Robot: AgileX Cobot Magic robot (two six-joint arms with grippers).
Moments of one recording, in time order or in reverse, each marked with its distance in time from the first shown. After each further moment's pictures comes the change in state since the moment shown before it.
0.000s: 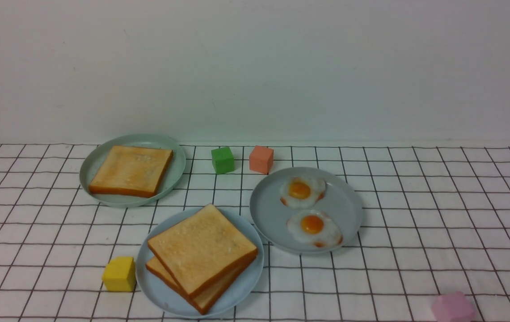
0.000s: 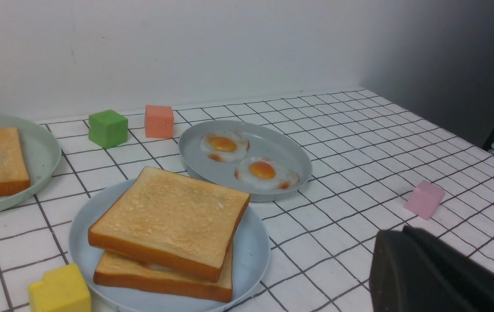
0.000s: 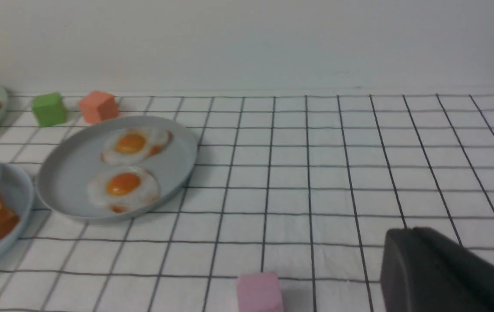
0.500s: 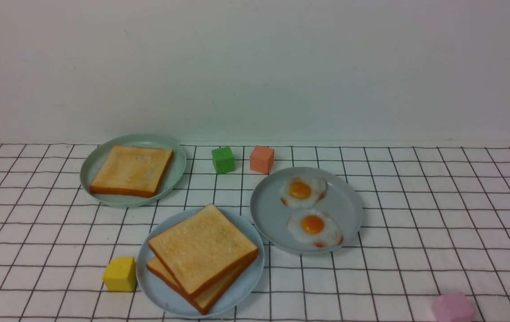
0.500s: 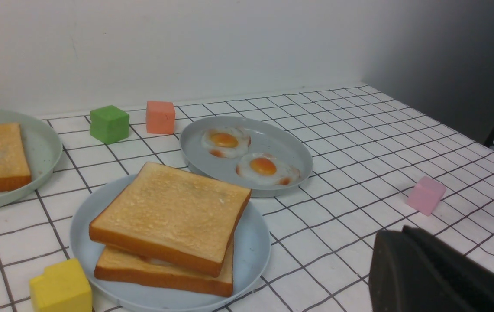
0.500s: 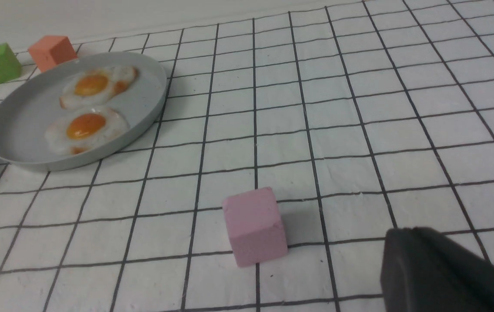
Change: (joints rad) right arm -0.014 -0.119 0.286 0.004 -0.125 0.093; left arm 0.000 -0.001 0.000 0.000 0.012 0.000
